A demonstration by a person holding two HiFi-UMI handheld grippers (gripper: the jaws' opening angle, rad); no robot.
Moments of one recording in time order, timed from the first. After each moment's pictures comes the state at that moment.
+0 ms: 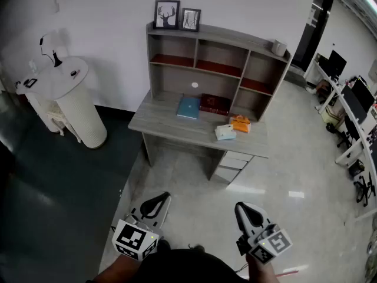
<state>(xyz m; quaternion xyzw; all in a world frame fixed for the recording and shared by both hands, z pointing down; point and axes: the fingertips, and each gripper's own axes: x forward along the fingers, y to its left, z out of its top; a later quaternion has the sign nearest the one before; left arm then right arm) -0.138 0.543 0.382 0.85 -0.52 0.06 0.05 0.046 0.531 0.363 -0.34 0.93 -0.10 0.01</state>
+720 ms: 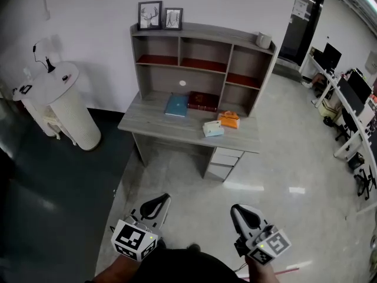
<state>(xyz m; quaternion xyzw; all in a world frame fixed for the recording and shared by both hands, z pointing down) -0.062 0.541 0.388 0.86 -0.51 0.08 0.06 0.116 0.539 0.370 -0.32 0.94 -0.09 0.04</state>
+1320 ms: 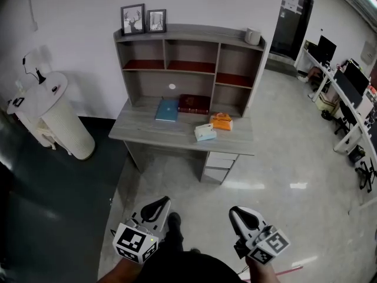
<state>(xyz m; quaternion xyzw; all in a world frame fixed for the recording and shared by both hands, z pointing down) -0.028 0.491 0.397 0.86 -0.50 0.08 0.06 0.153 0.495 0.393 -0.33 0.93 -0.12 0.04</state>
